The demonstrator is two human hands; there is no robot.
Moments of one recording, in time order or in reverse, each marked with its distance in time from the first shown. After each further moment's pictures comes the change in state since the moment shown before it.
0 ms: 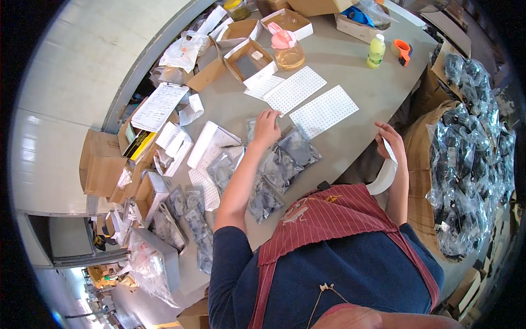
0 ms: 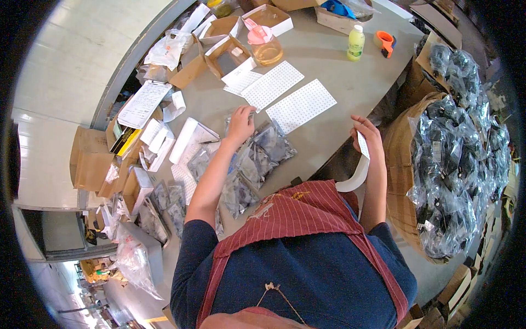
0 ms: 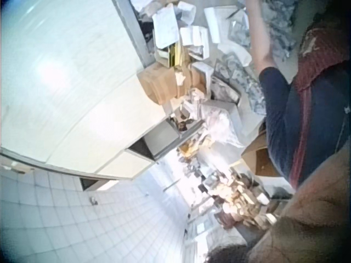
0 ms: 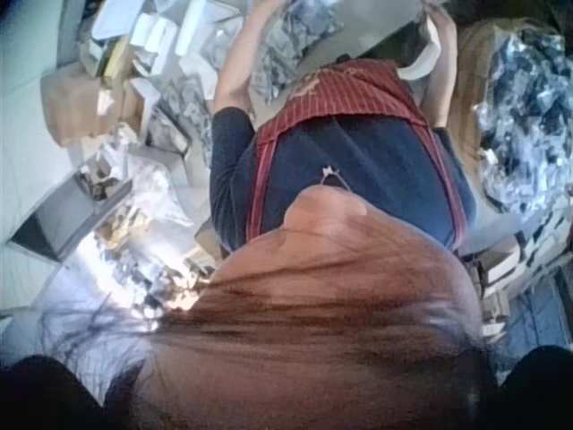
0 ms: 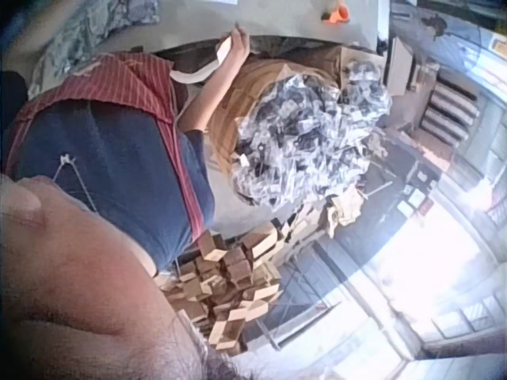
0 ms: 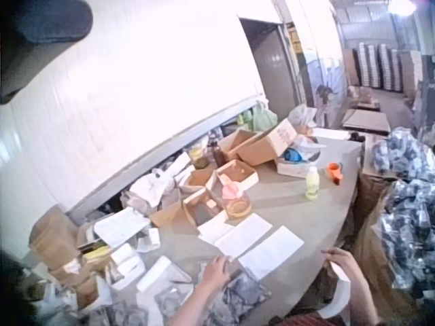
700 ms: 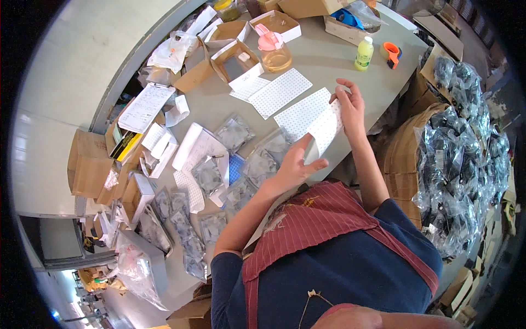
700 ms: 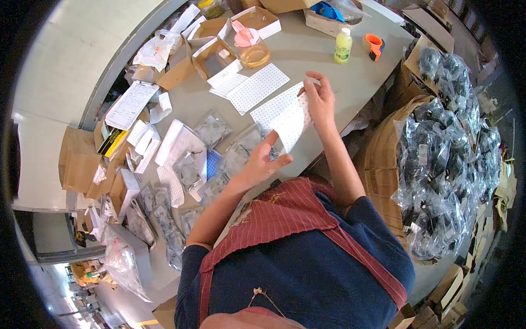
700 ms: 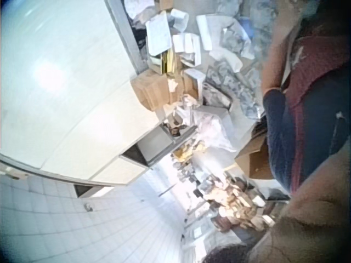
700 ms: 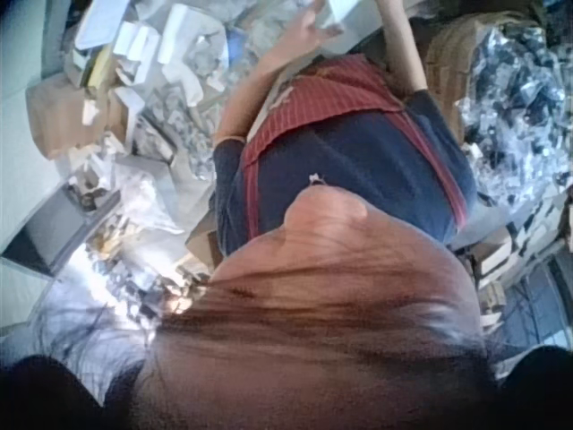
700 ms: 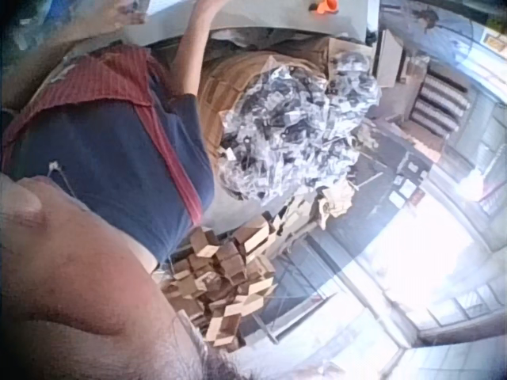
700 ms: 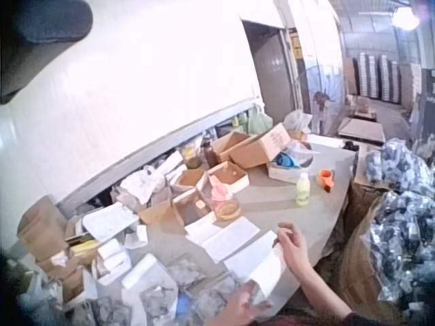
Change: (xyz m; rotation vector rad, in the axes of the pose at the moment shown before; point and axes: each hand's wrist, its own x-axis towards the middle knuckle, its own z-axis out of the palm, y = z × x) left_hand -0.024 0.204 -0.050 -0.771 -0.190 0.012; right_hand 0.058 -0.031 0.131 -0.187 0.067 -0.536
